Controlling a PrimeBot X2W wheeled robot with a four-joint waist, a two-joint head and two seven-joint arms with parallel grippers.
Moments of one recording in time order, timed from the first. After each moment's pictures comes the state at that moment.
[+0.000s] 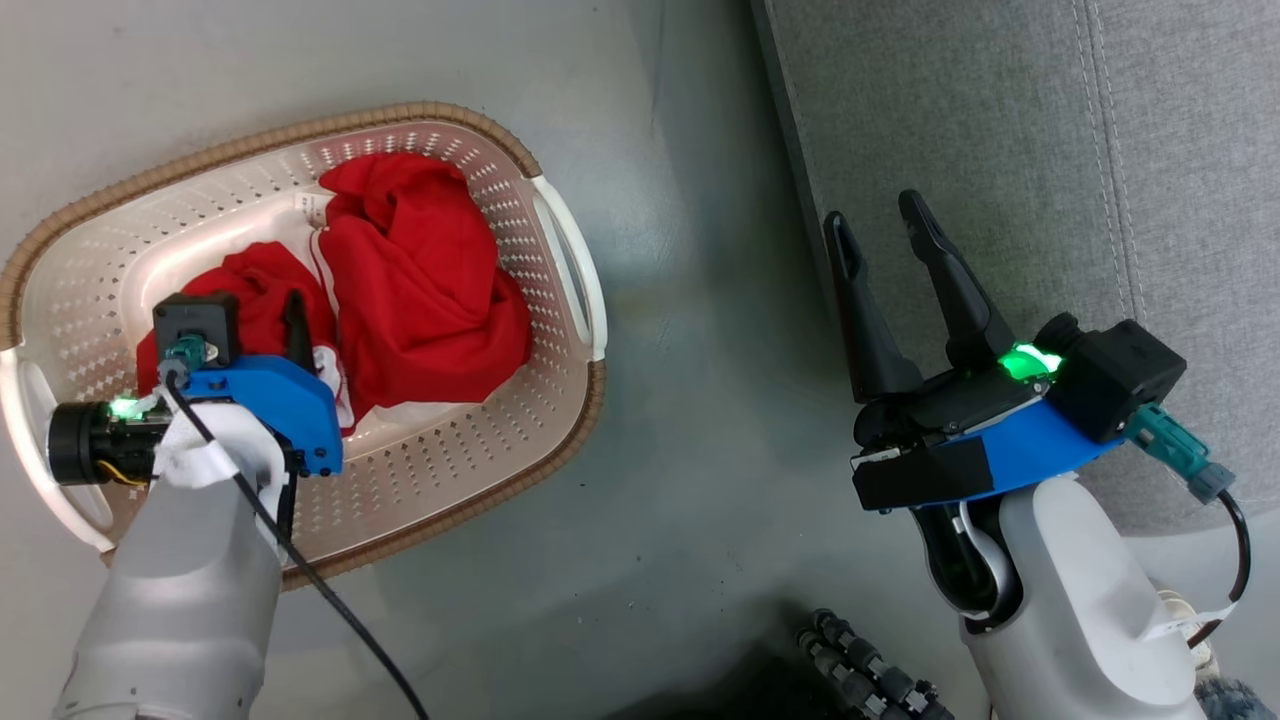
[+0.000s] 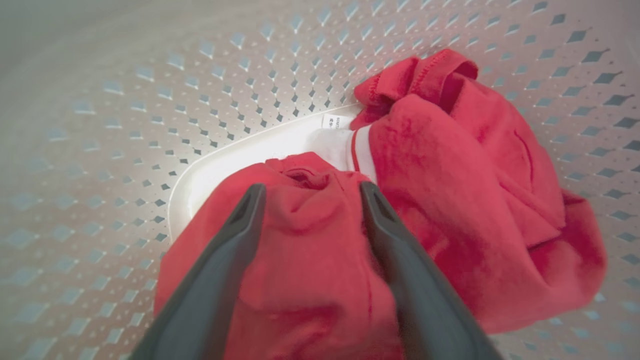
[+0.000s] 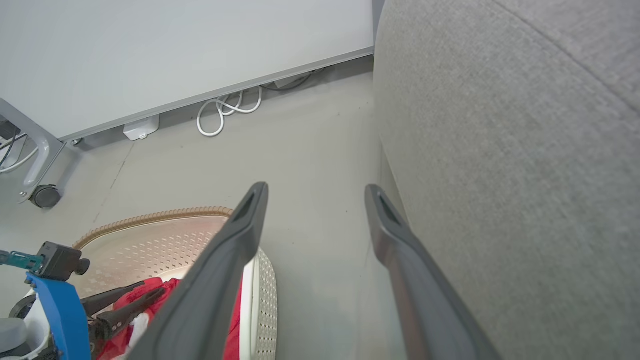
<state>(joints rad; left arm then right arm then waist) -0.78 0.19 -0.18 1.14 -0.19 0.00 -0.21 -0.45 -0.05 0.24 0.17 0.38 0.13 -0.26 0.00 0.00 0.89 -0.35</state>
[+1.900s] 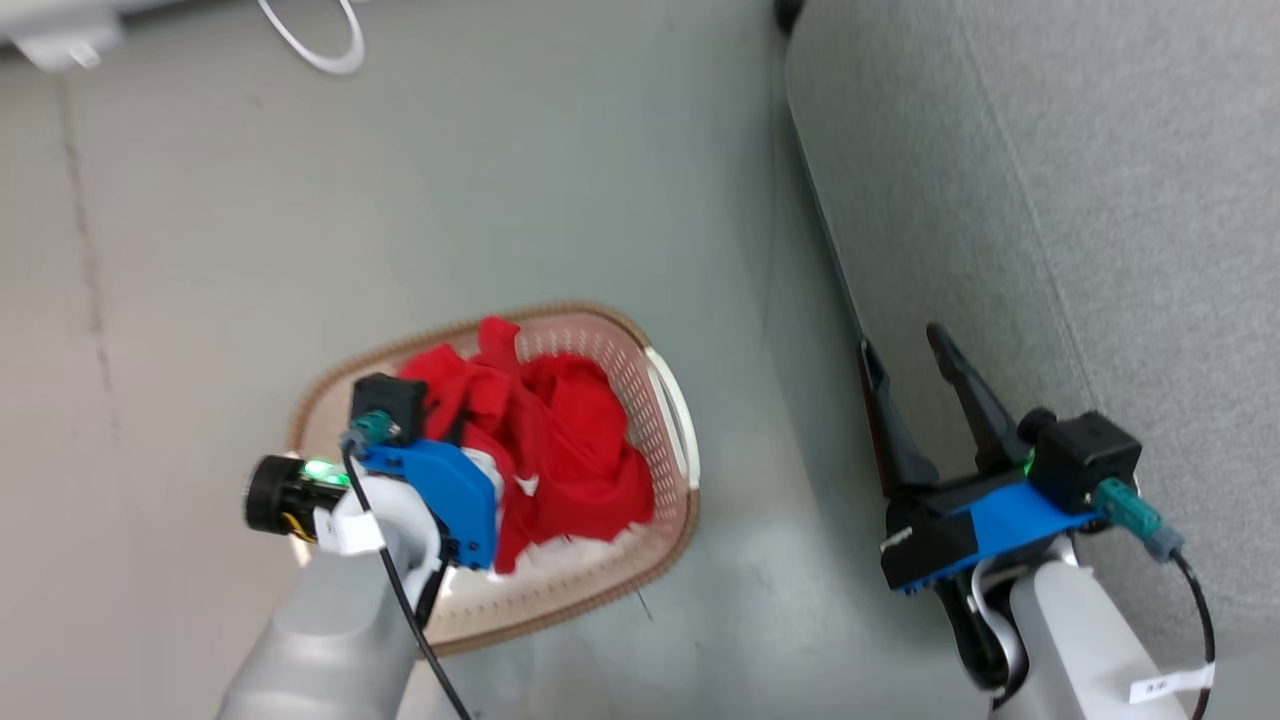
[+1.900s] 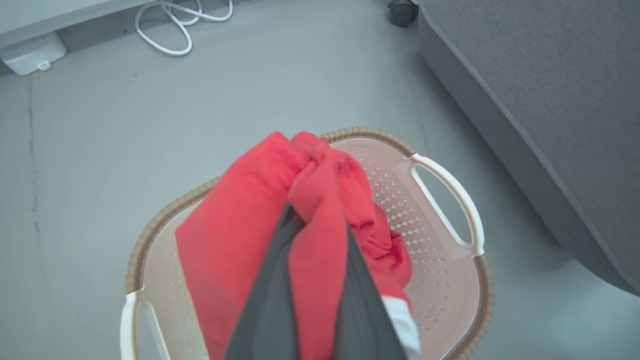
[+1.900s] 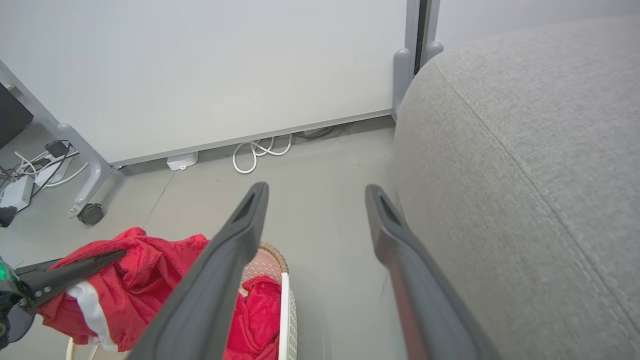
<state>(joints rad) -0.71 0.05 -0.40 1.19 -0.31 -0.12 -0.21 -0.34 -0.05 0.16 0.34 0.24 0.13 -0.26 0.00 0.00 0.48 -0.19</state>
